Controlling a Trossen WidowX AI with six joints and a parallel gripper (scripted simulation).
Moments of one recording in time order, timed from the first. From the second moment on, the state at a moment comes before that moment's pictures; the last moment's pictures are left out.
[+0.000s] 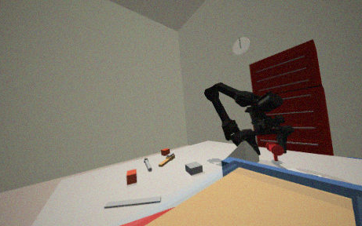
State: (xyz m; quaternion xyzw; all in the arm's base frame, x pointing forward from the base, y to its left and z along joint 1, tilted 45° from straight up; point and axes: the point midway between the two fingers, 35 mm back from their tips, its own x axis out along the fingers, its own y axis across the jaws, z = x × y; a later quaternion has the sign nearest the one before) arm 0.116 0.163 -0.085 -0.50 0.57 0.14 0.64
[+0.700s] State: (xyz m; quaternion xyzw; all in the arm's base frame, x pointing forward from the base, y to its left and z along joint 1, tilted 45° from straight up) arm 0.092 0.216 0.005 -0.50 0.56 0.14 0.64
